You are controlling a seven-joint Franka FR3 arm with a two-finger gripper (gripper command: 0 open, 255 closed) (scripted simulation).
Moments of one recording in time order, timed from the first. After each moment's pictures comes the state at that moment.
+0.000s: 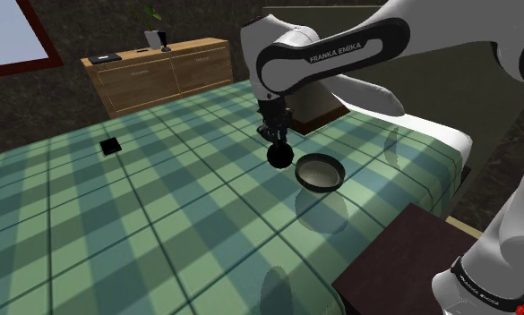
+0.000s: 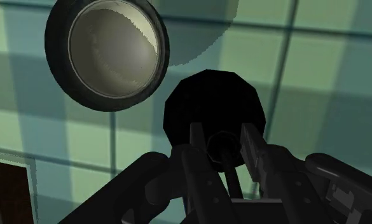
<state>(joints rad) 0.05 0.18 0.34 -1.69 -0.21 1.76 0.34</state>
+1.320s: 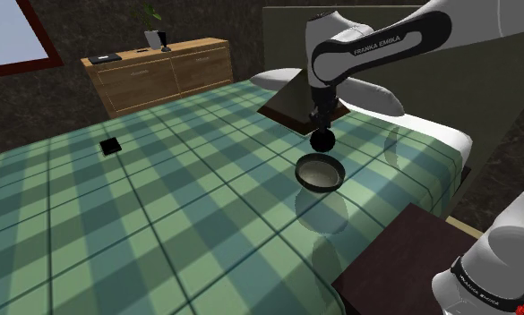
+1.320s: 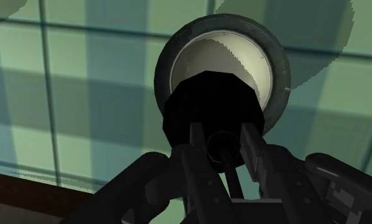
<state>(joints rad) -0.13 -0.04 0.18 -1.99 -0.18 1.90 0.01</state>
